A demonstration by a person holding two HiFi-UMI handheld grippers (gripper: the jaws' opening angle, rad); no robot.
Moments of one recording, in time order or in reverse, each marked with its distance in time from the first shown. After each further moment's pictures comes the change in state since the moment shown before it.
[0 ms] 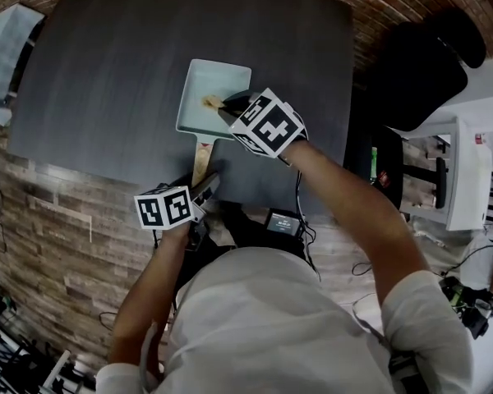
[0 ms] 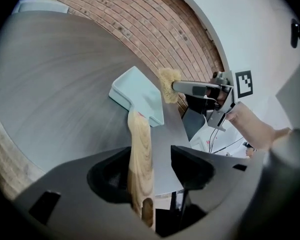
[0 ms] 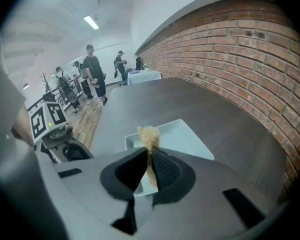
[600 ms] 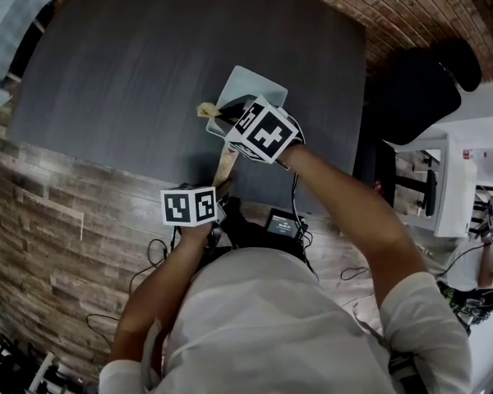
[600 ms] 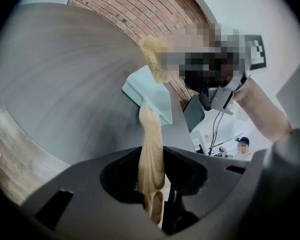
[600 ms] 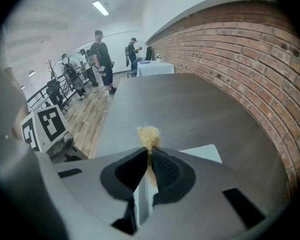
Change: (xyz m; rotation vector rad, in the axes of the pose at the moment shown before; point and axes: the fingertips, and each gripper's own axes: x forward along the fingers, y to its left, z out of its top) left arm -0.020 0.029 -0.017 -0.018 0.089 -0.013; right arm 0.057 0.064 0.049 -0.121 0.110 0.033
